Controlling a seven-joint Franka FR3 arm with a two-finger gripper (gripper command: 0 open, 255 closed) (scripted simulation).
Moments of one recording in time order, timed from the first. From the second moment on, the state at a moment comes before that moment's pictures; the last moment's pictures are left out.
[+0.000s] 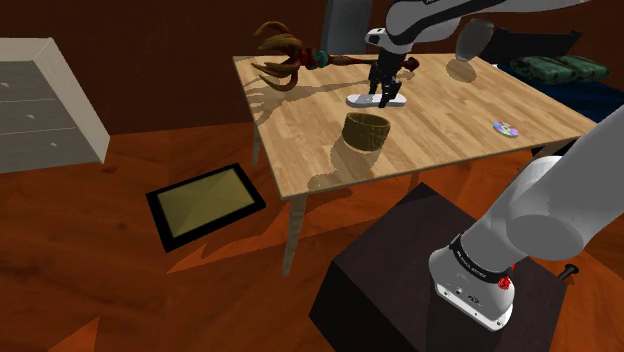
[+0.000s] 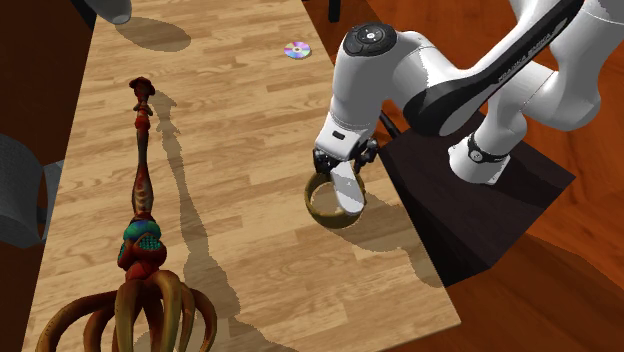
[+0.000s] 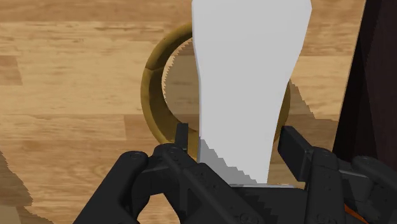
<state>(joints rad) 0.11 -0.08 -0.40 -2.21 -0.05 2.15 -1.41</state>
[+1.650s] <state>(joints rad) 0.11 -0.03 -0.40 -2.27 -0.03 2.26 -1.42</state>
